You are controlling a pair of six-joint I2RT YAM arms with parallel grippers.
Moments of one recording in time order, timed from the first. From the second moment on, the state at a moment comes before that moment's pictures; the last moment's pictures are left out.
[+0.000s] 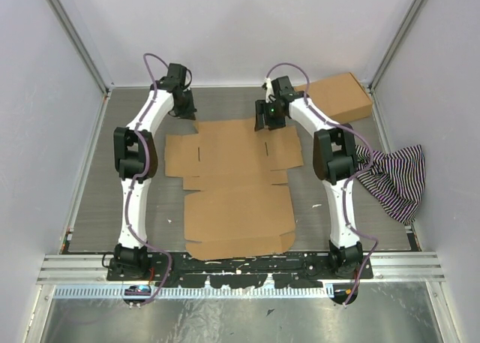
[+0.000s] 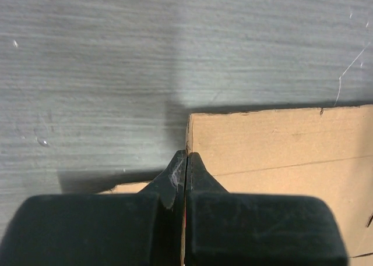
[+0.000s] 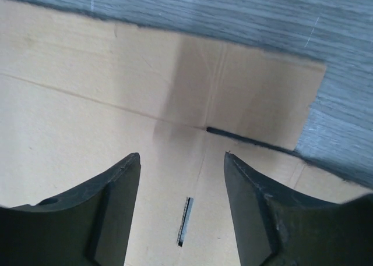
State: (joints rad) left arm -0.20 2.39 2.19 -0.80 0.05 -0.39; right arm 0.30 2.34 1.97 -0.62 -0.26 0.15
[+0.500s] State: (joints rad) left arm -0.21 2.21 1.92 -0.86 0.00 -0.31; right arm 0.17 2.27 1.99 -0.66 -0.28 0.27
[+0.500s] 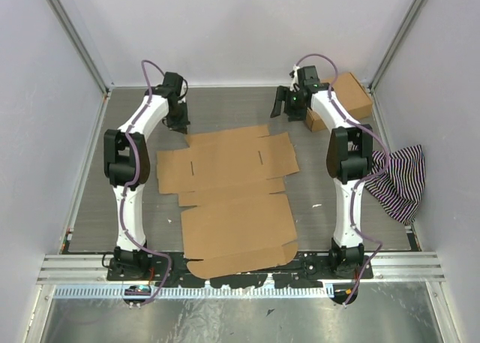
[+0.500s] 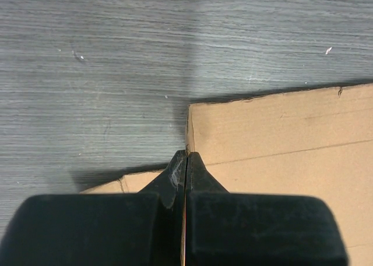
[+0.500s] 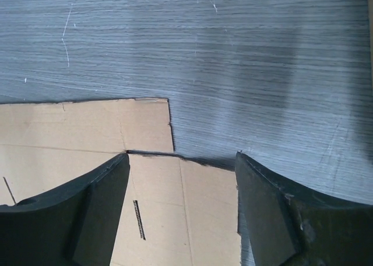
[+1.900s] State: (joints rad) left arm -0.23 2.32 2.08 -0.88 0.02 -0.28; right arm 0.23 2.37 2.00 -0.69 -0.38 0.24
